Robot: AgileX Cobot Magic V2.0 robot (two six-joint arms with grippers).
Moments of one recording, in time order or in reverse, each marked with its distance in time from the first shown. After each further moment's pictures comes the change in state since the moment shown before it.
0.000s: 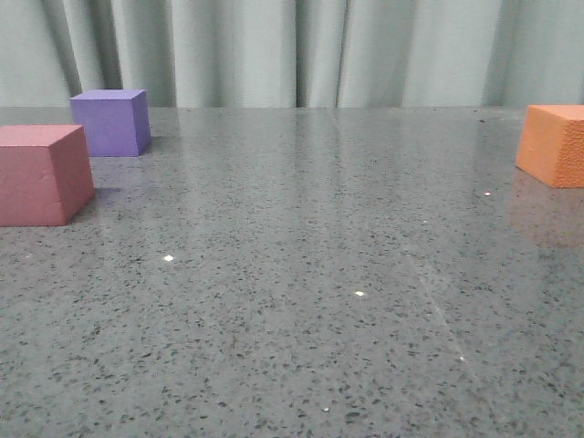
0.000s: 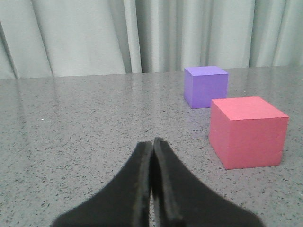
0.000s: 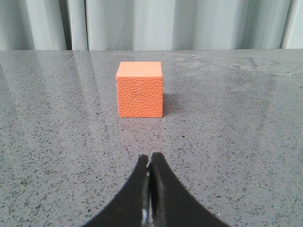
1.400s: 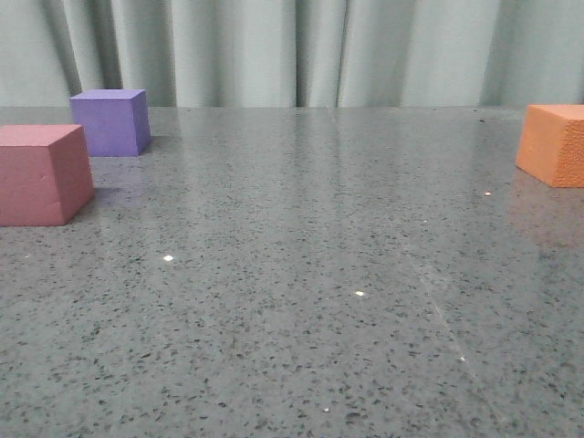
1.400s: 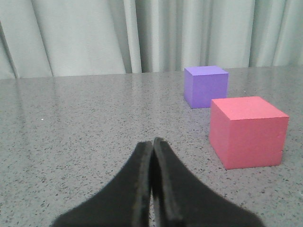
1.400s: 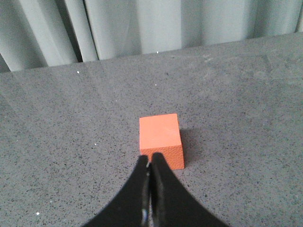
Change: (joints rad) left arm 0.000 0.000 0.000 0.000 0.000 0.000; right arm 0.000 0.674 -0.794 0.027 0.408 0.122
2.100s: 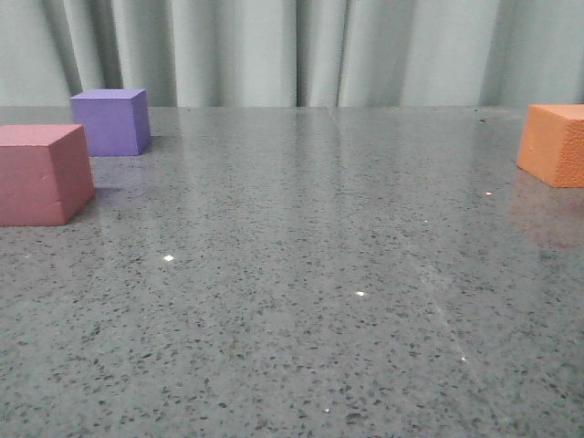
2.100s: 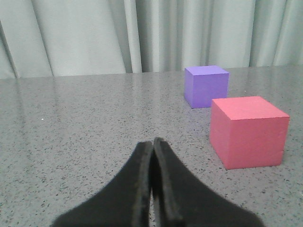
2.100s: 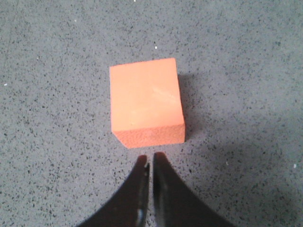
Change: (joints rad) left arm 0.000 0.000 0.000 0.000 0.000 0.000; right arm 0.000 0.468 -0.102 0.000 -0.017 -0.004
